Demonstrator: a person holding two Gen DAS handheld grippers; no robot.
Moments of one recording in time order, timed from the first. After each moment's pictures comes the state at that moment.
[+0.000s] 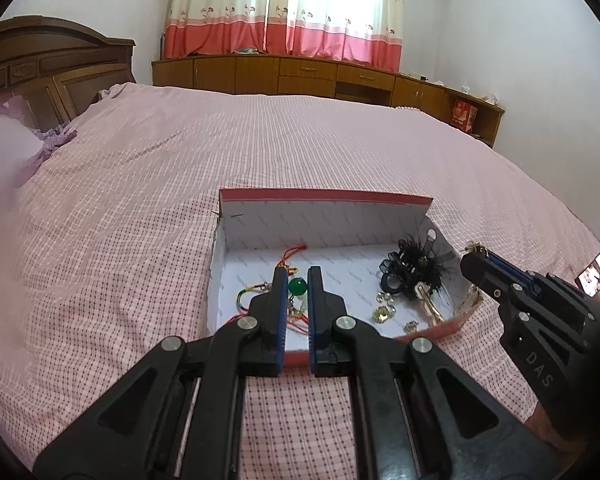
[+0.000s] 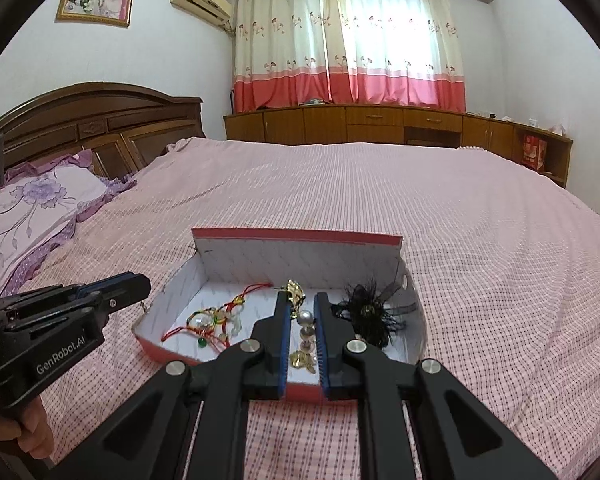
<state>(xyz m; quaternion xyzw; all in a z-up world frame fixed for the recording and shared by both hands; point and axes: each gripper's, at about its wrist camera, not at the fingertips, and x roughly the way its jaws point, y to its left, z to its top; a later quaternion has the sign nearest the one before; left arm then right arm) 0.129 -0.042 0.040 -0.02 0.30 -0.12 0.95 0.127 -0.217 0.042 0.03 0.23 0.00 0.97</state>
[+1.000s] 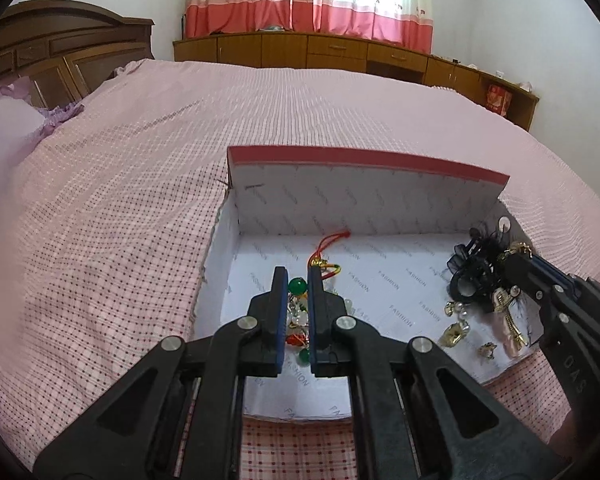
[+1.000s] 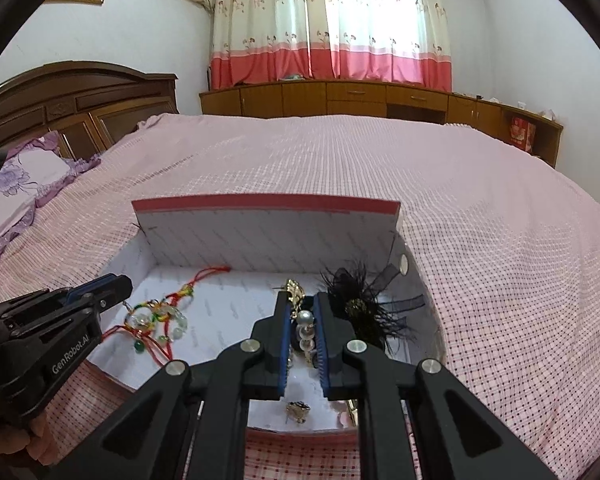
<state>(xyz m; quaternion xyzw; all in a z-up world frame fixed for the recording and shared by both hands) 0.191 -0.048 -0.017 -0.01 0.33 -0.07 0.94 0.187 -0.231 -0.005 0.03 0.28 -0.04 0.96</state>
